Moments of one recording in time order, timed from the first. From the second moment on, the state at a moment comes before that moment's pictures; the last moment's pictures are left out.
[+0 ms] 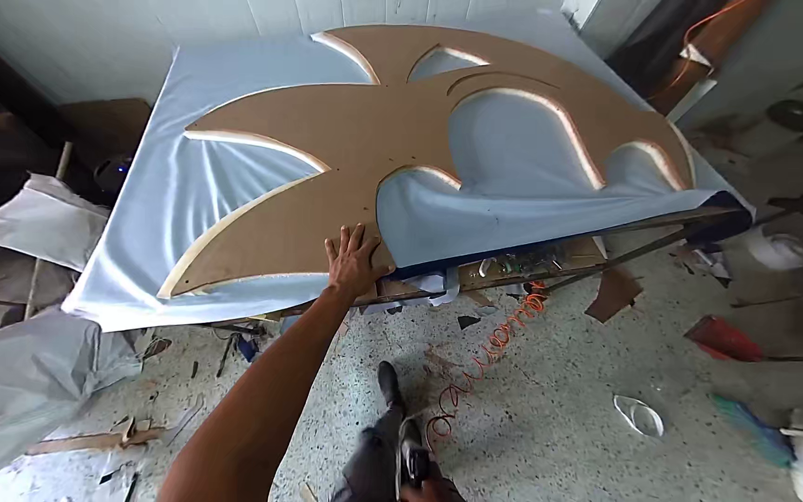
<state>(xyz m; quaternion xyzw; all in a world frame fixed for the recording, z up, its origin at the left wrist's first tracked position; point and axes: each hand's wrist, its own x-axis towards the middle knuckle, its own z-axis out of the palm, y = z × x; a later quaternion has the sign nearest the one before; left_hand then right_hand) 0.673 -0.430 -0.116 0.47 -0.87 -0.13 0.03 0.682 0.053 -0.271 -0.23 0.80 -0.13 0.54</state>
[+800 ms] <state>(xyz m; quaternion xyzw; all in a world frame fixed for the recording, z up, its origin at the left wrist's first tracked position) 0.680 -0.443 -0.115 0.44 -0.88 -0.20 0.06 0.615 -0.307 -0.017 -0.19 0.89 -0.25 0.33</state>
